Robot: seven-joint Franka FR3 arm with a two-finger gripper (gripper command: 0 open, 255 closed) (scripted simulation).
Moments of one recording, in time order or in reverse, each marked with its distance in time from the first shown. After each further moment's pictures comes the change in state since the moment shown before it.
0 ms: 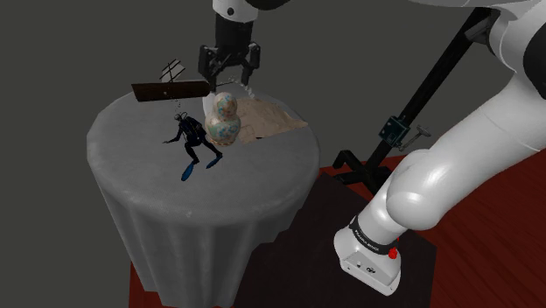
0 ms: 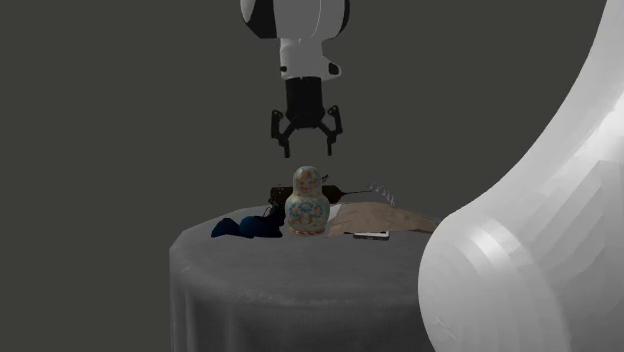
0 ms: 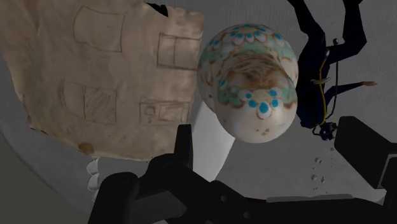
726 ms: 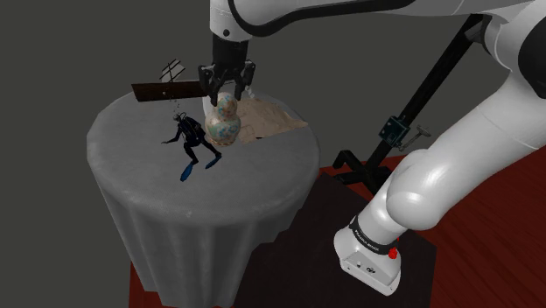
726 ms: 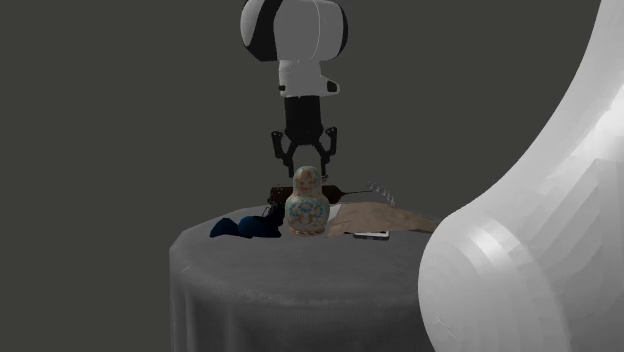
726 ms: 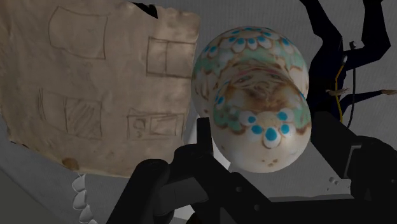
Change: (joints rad) arm 0.001 0.020 0.007 -0.072 -0.010 0.093 0.022
